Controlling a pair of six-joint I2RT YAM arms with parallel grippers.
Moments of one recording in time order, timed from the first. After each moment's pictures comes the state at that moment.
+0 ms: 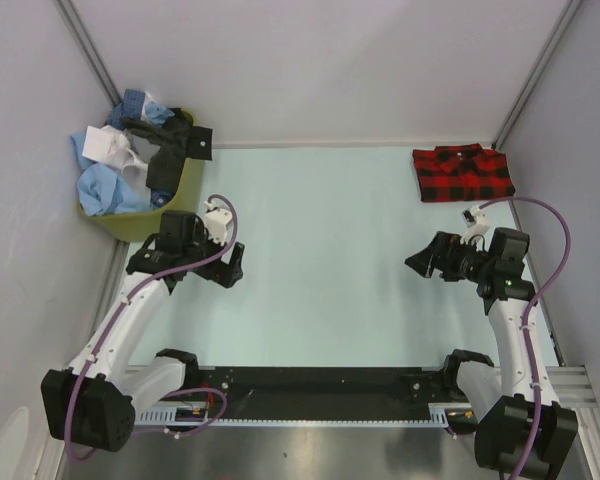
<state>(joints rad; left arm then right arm) -0.18 1.02 0.83 -0.69 0.29 0.23 -0.22 0.86 0.62 -0.42 -0.77 0.15</state>
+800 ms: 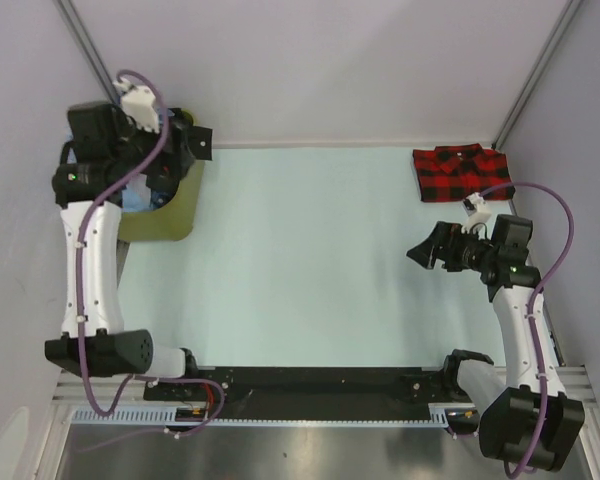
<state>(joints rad) 0.05 1.35 1.73 -0.91 0.34 0.20 -0.19 0.93 0.73 -0.49 -0.75 0.10</state>
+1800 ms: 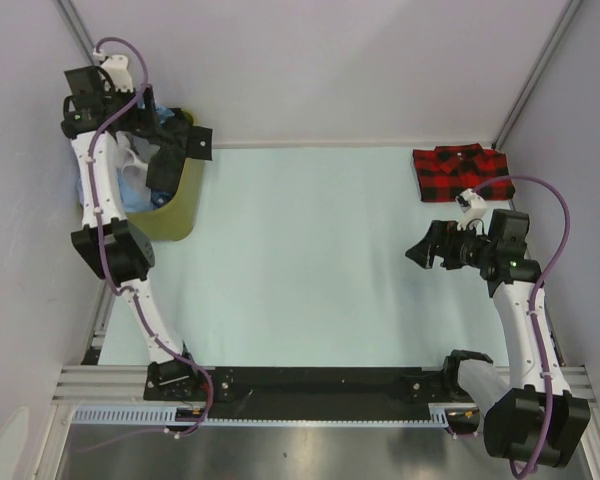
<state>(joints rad) 0.29 2.13 2.44 -0.80 0.32 0.21 -0.15 0.95 0.80 -0.57 -0.70 0.03</state>
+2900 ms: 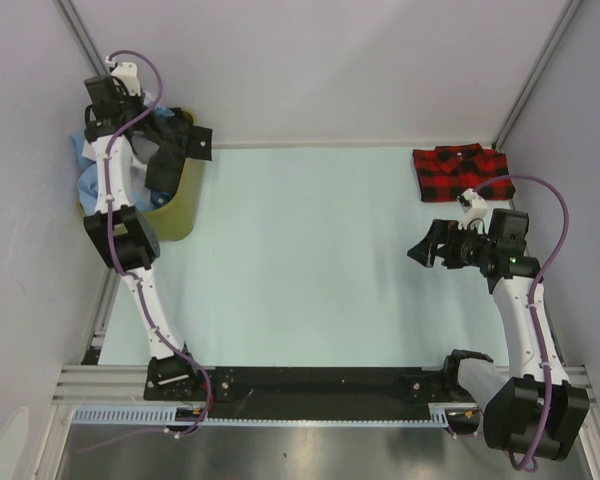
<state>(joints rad) 0.28 2.34 2.46 -0.51 0.16 0.25 -0.17 0.99 0.80 -0.56 -0.68 0.03</state>
